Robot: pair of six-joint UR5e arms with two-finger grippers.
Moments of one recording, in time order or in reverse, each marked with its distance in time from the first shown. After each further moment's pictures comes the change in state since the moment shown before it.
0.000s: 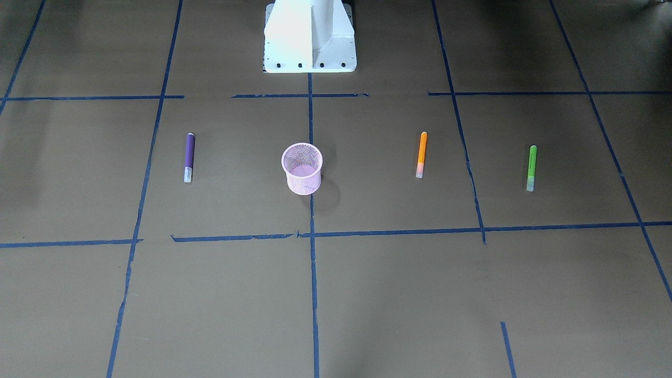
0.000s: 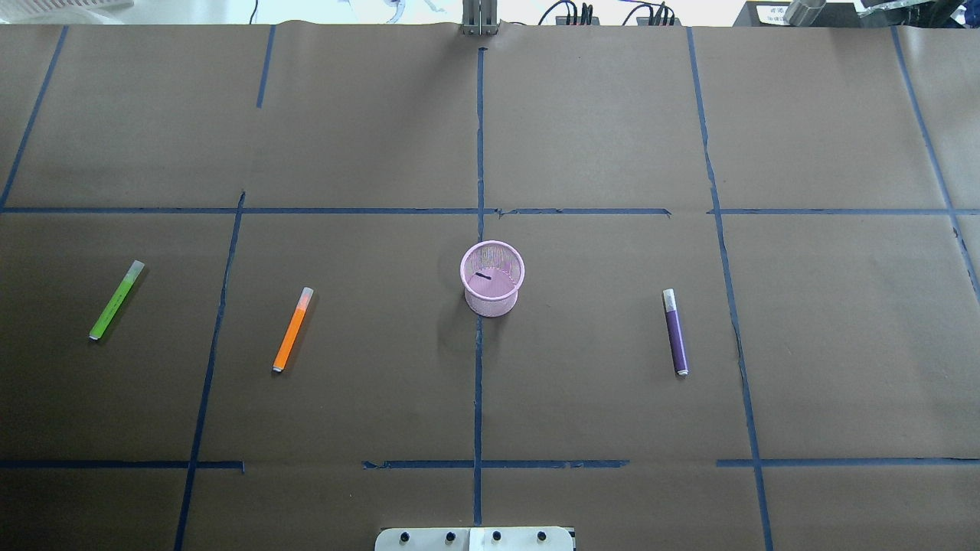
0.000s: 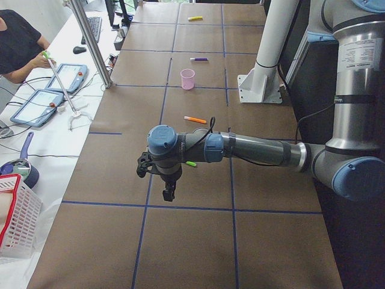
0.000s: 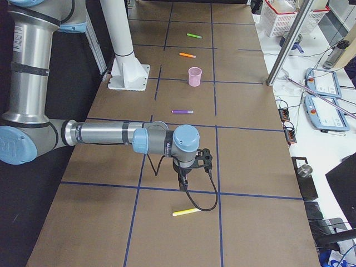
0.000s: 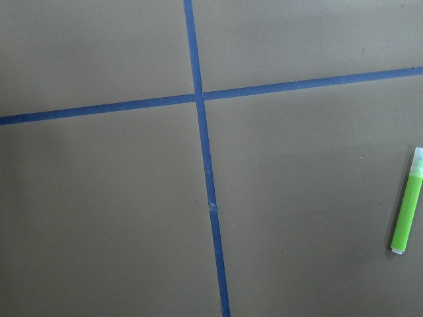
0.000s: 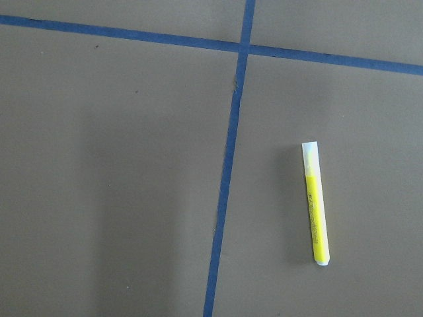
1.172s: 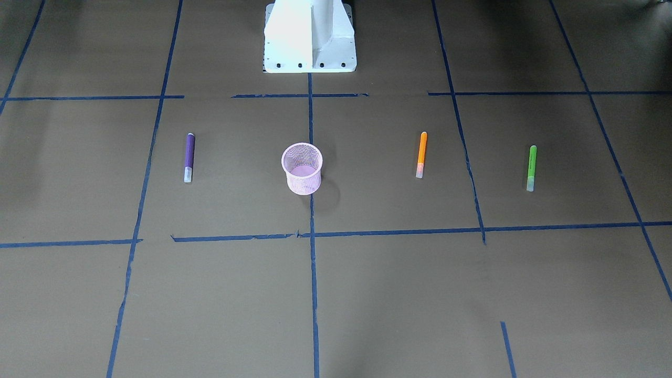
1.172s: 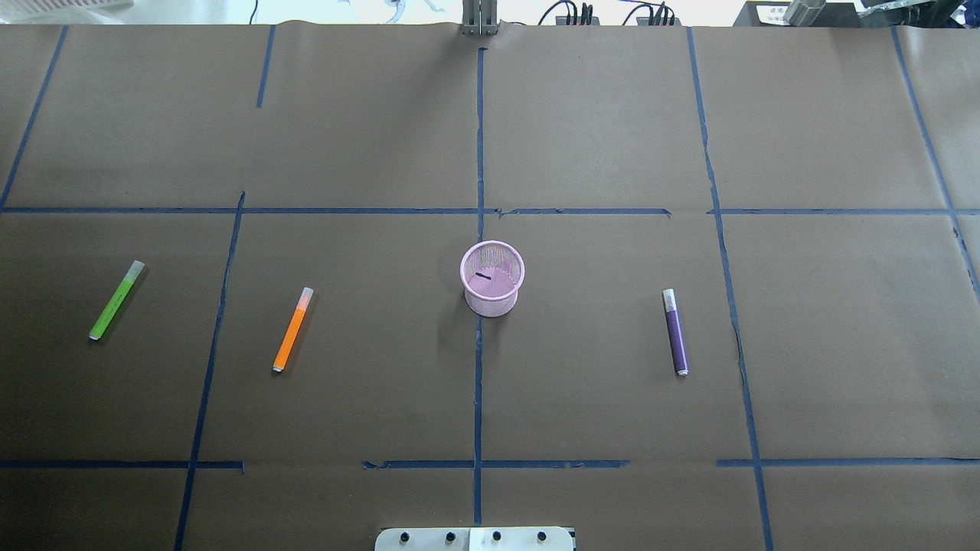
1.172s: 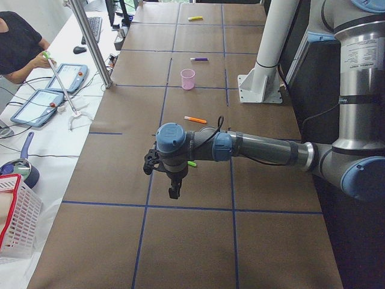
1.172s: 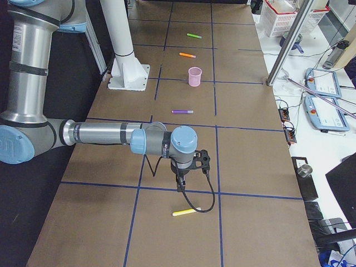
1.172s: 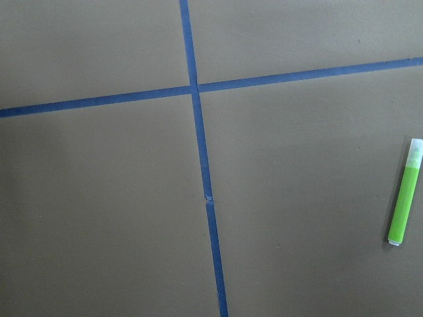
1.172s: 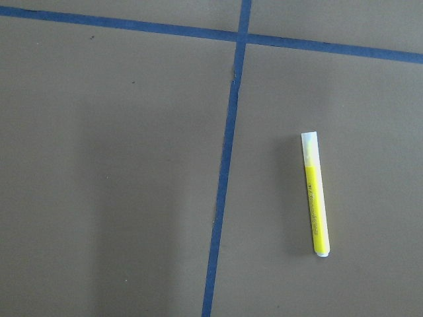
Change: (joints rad) left arm 0.024 0.043 -0.071 -0.010 -0.007 -0.002; right arm -0.001 -0.015 0.005 0.002 0.001 0.001
